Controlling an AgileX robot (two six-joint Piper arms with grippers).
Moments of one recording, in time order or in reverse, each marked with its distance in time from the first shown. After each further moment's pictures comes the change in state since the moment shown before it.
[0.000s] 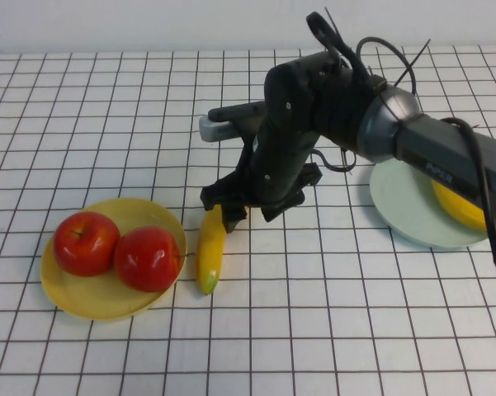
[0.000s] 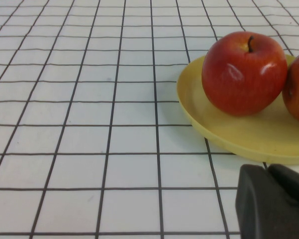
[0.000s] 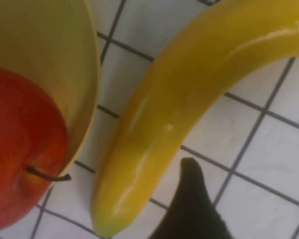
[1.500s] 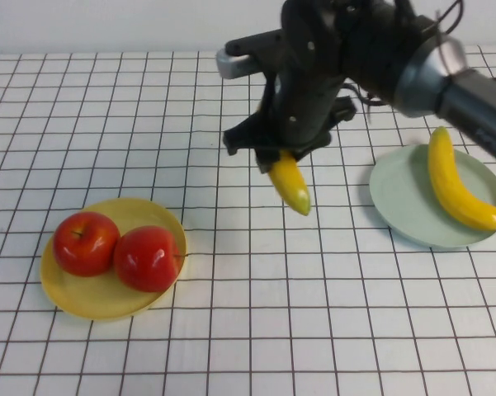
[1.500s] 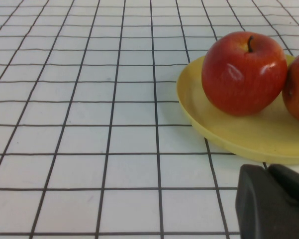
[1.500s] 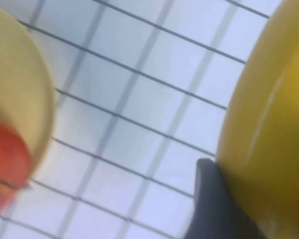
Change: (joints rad) right arm -0.006 -0.063 -0.154 -0.197 0.131 0.073; left arm 0.000 0.000 0.000 0.000 0.000 0.000
